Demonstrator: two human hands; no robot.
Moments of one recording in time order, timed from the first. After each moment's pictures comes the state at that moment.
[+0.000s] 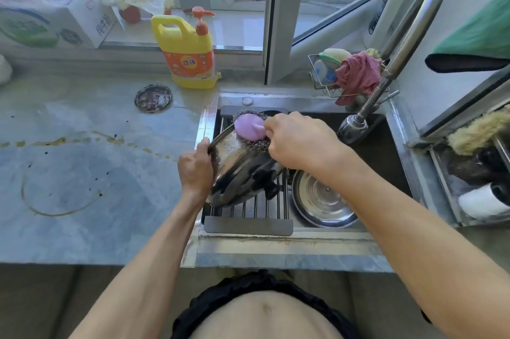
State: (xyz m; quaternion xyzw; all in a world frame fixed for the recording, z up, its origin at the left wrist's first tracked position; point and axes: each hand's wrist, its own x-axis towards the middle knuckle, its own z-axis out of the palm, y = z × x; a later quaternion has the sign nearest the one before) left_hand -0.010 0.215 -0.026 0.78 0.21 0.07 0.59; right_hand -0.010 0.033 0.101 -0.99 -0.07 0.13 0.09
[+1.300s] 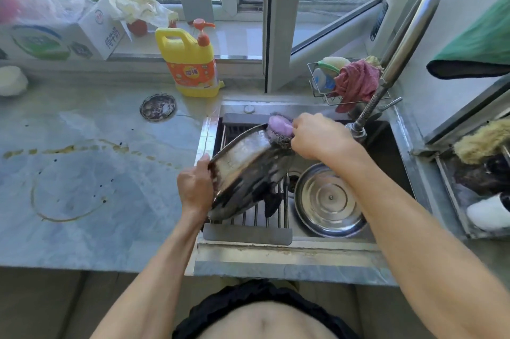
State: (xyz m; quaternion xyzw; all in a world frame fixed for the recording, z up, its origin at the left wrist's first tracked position) left_hand -0.027 0.206 -0.025 0.79 0.23 0.07 0.56; right_hand 0.012 -0.003 0.093 -0.98 0.01 0.16 0.09
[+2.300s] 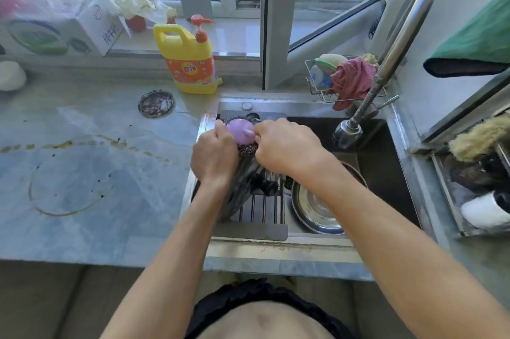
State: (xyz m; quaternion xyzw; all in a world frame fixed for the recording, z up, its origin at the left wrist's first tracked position) left_hand 0.004 0.164 0.018 0.87 0.23 0.07 0.42; right_hand -0.005 0.031 0.086 -0.98 -0.09 0.12 0.11
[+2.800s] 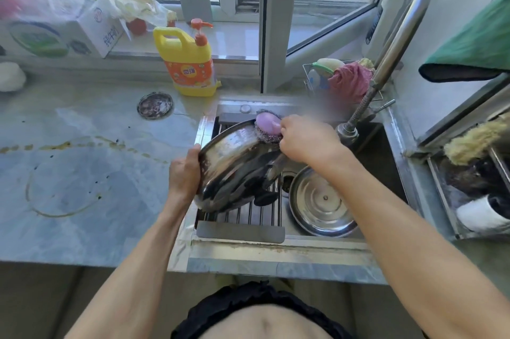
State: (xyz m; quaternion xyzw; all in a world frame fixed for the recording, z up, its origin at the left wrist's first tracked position) left_hand -0.010 0.226 -0.022 0.81 0.21 0.02 0.55; right_hand 0.006 -0.002 0.088 -0.99 -0.01 0.12 0.09
